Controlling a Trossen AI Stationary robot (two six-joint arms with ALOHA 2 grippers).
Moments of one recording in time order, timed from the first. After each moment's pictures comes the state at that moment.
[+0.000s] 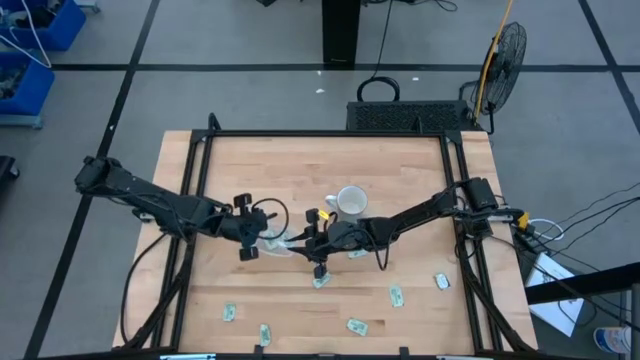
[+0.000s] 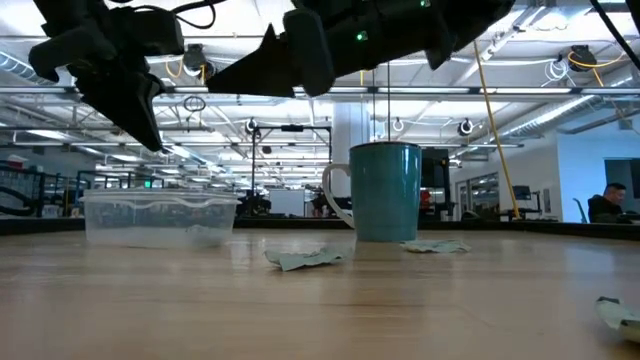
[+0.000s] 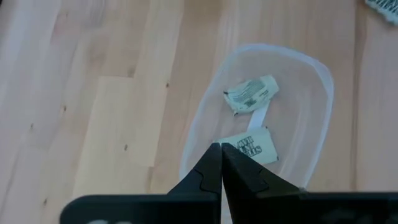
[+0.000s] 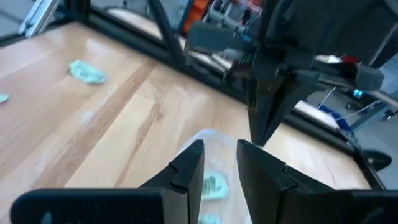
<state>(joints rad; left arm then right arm) -0.29 1.19 0.76 -0.66 -0.34 -0.32 0.21 1.94 1.16 0.49 0.18 -0.38</state>
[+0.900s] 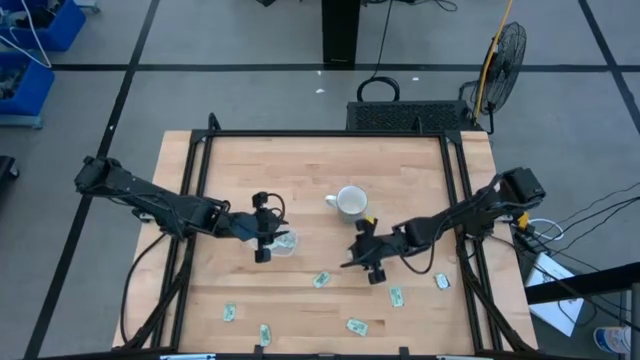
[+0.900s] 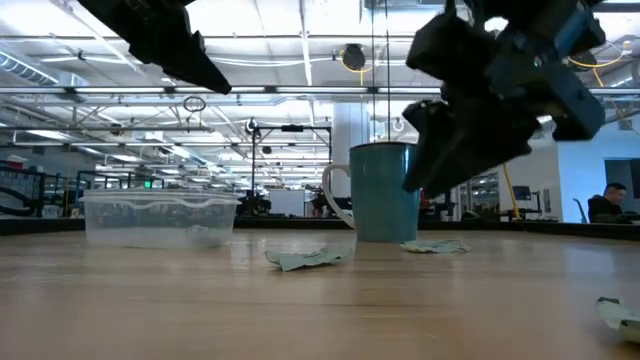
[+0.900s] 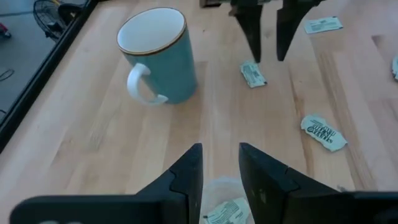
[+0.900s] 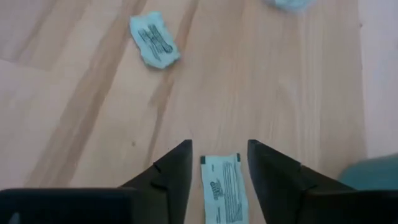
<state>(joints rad) -0.29 1.19 0.76 -0.24 -0.37 -0.12 0.31 1.59 0.78 -0.05 0.18 -0.02</state>
